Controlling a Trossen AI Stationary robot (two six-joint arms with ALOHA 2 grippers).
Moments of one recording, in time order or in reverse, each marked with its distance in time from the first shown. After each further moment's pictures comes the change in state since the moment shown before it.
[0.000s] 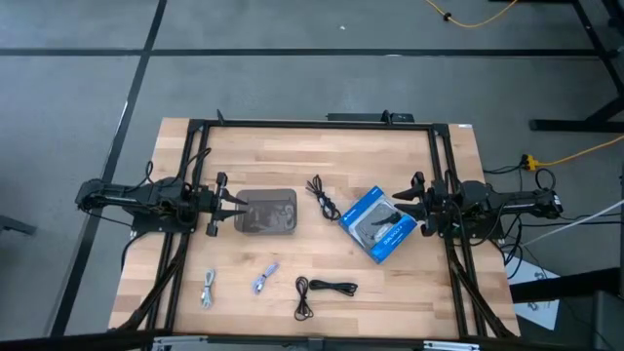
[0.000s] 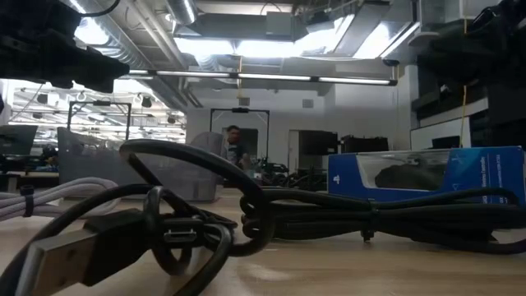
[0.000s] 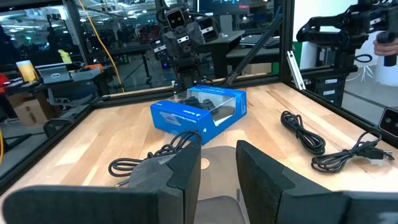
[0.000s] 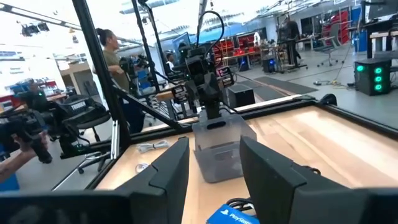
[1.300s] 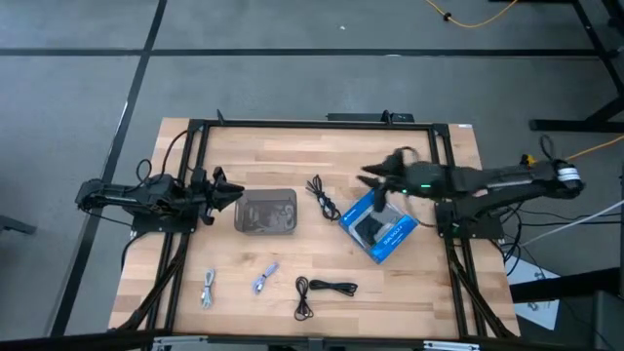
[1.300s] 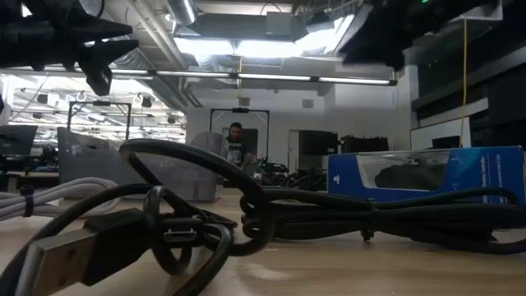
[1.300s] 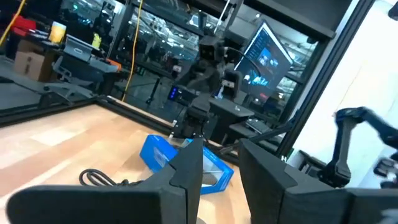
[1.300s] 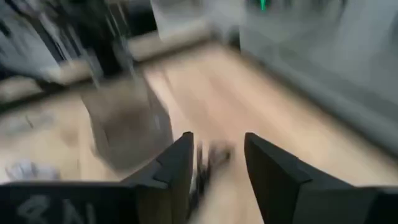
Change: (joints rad) left arm -0.001 0.002 0.000 0.228 -0.158 -0.529; right arm -0.069 1.051 0.740 -0.284 0.282 0.139
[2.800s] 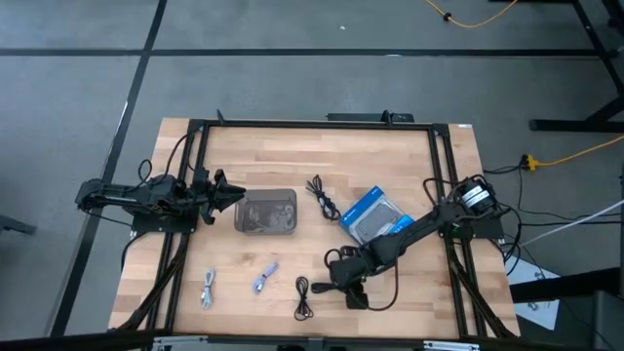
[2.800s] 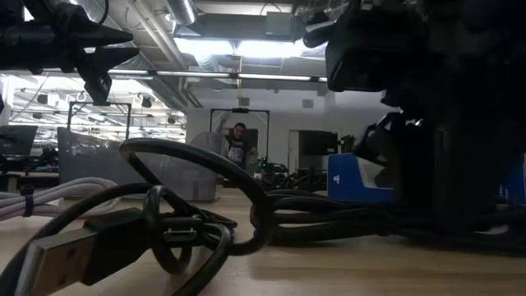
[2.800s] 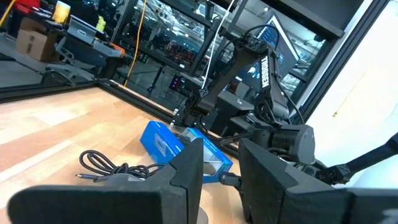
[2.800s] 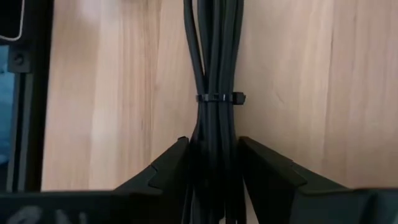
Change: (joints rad) left arm 0.000 0.000 0.000 -0.045 -0.004 -0.071; right arm 0.455 0.886 0.383 -0.119 -0.490 0.129
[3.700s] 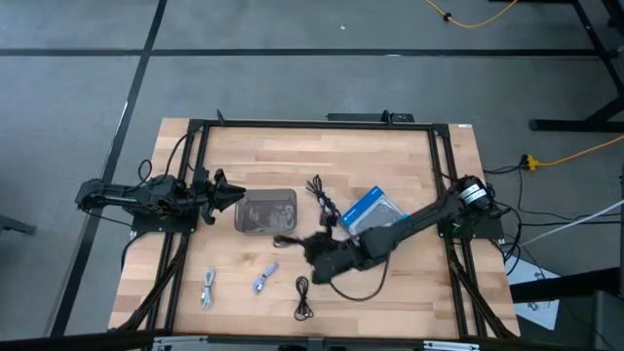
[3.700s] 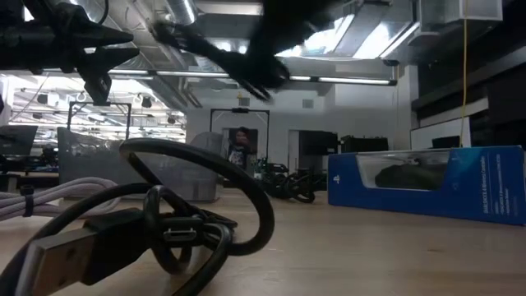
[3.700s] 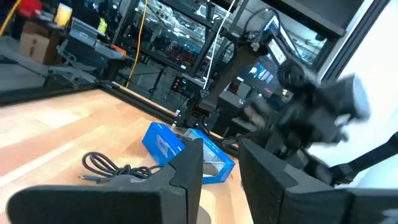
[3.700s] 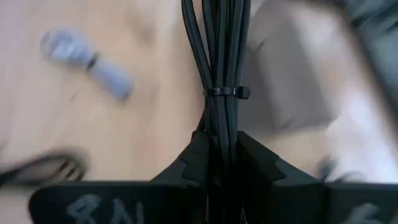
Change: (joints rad) left arm 0.000 0.000 0.000 0.000 -0.006 0.021; right arm -0.074 -0.002 0.381 -0.129 0.735 -0.355
